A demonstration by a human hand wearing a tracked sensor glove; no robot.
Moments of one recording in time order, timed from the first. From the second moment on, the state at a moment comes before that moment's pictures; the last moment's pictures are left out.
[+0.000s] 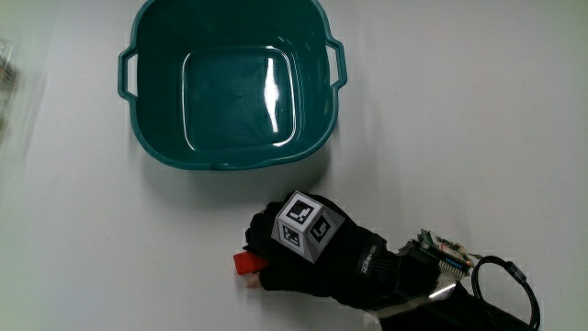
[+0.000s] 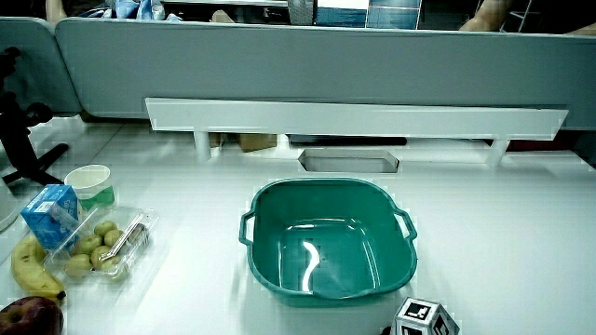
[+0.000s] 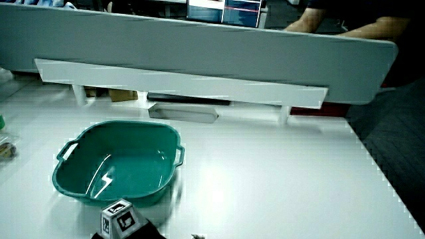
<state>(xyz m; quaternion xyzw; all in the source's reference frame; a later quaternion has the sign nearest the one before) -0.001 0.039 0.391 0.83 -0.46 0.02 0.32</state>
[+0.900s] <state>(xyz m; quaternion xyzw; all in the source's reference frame) 0.007 0.026 0.329 0.83 -0.49 0.05 0.26</state>
